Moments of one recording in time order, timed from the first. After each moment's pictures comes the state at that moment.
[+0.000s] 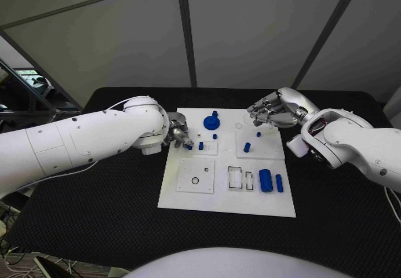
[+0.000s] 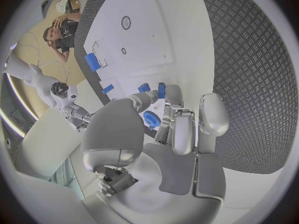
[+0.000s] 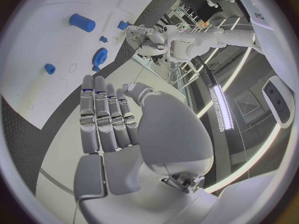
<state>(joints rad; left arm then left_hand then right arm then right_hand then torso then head) 1.25 -0.73 -0.01 1.45 -1.11 0.14 -0.59 1.12 -0.13 0.69 0.09 0.18 0.86 0.07 0.74 0.49 1.17 0.00 0.95 0.59 1.47 -0.06 1.47 1.31 0.13 1.35 0.04 1.21 1.31 1.20 -0.84 0.02 1.54 -0.88 -0.35 0.08 1.39 -0.11 0.42 0.09 0.53 1.00 0.21 0.07 0.07 1.15 0.14 0.10 0.06 1.26 0.08 0.07 0.11 0.18 1.16 0.17 0.12 0.07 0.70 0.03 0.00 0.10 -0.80</state>
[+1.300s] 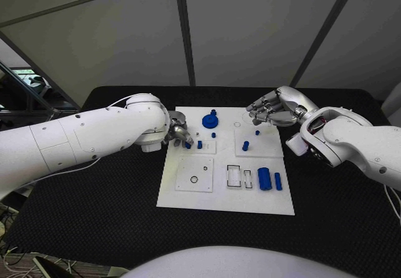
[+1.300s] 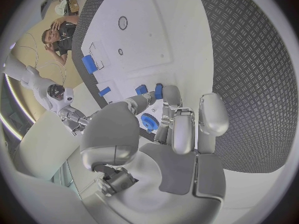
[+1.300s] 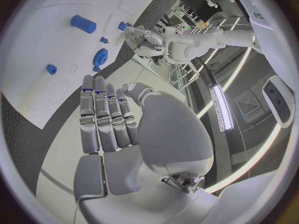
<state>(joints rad) 1.26 -0.70 -0.02 1.41 -1.11 0.18 -0.61 0.96 -0.11 0.76 0.04 0.14 0.88 0.05 0.74 0.47 1.19 -0.02 0.95 0.60 1.47 -0.07 1.46 1.31 0.13 1.35 0.04 1.21 1.31 1.20 -0.85 0.02 1.54 -0.88 -0.34 0.08 1.39 -0.11 0.42 0.09 0.53 1.00 0.21 0.07 0.07 1.15 0.14 0.10 0.06 1.26 0.08 0.07 0.11 0.18 1.16 0.17 0.12 0.07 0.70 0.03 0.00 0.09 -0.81</state>
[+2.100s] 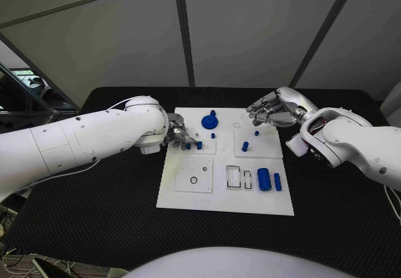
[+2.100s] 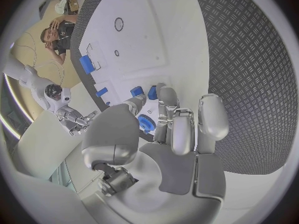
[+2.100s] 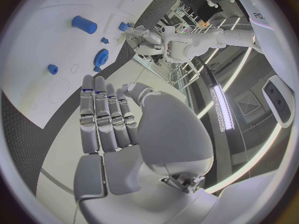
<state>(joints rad) 1.25 -0.70 -0.03 1.39 -1.11 0.18 -0.62 0.87 -0.10 0.35 0.22 0.13 0.93 0.04 0.73 0.43 1.21 -0.03 0.99 0.64 1.47 -0.08 1.48 1.31 0.13 1.39 0.03 1.23 1.31 1.20 -0.85 0.02 1.55 -0.88 -0.34 0.07 1.39 -0.11 0.42 0.09 0.53 1.00 0.21 0.07 0.07 1.15 0.14 0.10 0.06 1.26 0.08 0.07 0.11 0.18 1.16 0.17 0.12 0.07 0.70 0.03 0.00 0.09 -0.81</state>
